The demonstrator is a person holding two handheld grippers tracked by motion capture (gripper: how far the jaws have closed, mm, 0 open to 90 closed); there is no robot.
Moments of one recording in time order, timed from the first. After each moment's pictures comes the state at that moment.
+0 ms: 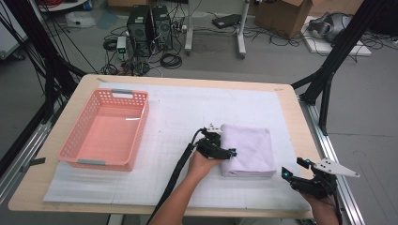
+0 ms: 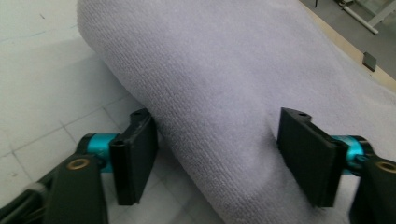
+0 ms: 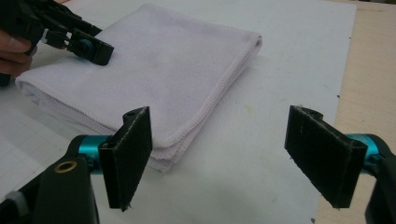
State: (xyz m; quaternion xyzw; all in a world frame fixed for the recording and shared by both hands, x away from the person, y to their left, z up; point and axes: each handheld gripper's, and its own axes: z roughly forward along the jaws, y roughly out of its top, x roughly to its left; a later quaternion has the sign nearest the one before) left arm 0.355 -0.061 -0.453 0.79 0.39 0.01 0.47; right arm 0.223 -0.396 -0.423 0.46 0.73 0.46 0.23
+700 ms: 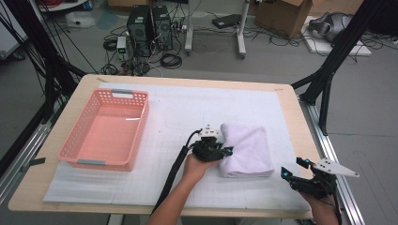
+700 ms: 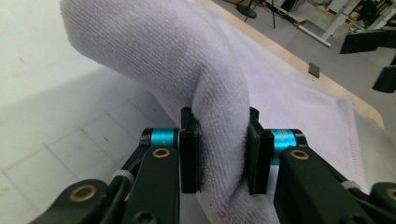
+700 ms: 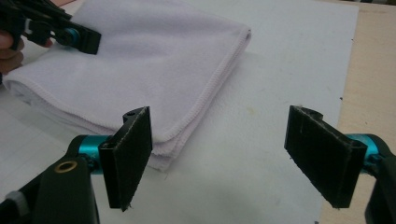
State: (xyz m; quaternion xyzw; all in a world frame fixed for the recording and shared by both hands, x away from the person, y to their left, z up) left arm 0.337 -0.038 -0.439 0.77 0.32 0.02 0.55; right arm 0.223 -0.394 -0.422 0.46 0.73 0.46 0.23
